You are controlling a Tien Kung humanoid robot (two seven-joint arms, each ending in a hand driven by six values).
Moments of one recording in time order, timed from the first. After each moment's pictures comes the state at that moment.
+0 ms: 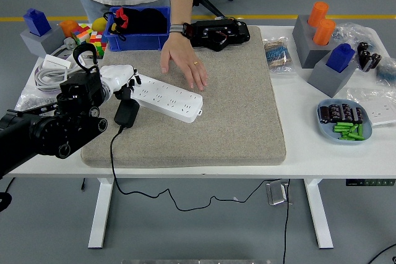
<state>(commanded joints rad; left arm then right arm) -0.93 0.23 -0.37 -0.75 1.62 0.04 0.35 0.12 -0.26 1.31 0.24 -1.10 -0.02 -0.15</state>
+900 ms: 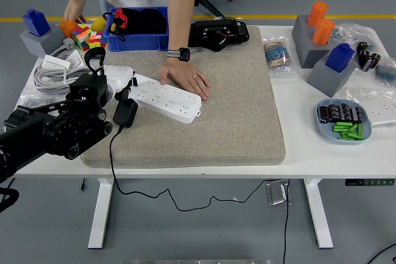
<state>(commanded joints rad) -0.97 0.17 -0.26 -0.64 1.67 0.03 0.38 0.12 -0.26 1.31 0.23 -1.09 -0.02 -0.15</state>
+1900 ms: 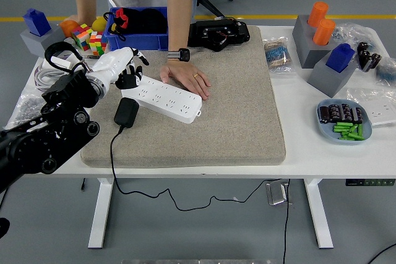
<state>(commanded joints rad) -0.65 0.30 -0.79 -1.14 1.73 0.15 0.32 0.09 -0.25 1.36 0.24 -1.11 -0.02 -0.15</state>
